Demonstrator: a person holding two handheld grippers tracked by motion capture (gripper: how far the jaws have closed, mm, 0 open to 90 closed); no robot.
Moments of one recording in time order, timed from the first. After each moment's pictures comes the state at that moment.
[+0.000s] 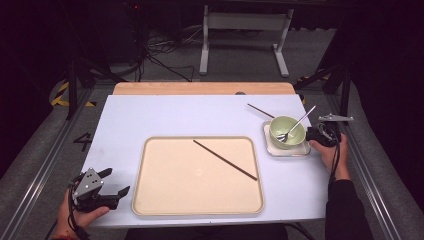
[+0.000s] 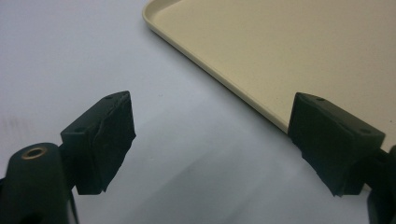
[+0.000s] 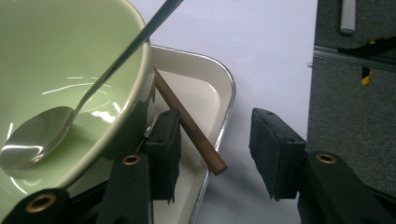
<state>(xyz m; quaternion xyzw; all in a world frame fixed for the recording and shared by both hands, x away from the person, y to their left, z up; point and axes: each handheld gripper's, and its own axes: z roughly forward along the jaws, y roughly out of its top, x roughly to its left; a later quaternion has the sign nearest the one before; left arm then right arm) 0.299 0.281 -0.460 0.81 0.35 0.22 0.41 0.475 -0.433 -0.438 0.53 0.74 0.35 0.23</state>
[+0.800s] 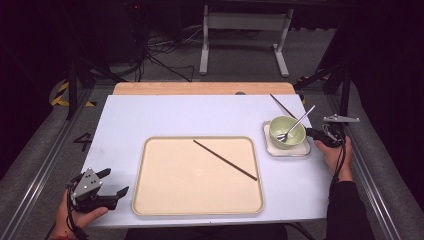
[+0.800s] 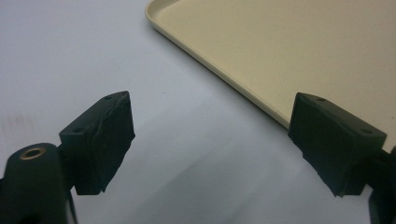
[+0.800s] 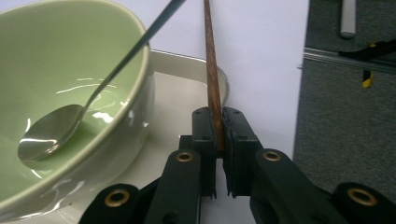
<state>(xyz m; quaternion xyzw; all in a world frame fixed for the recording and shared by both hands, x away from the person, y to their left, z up) 0.297 0.284 -0.459 0.81 0.35 0.22 0.41 0.465 -0.442 -0.431 0.53 0.73 0.36 0.23</state>
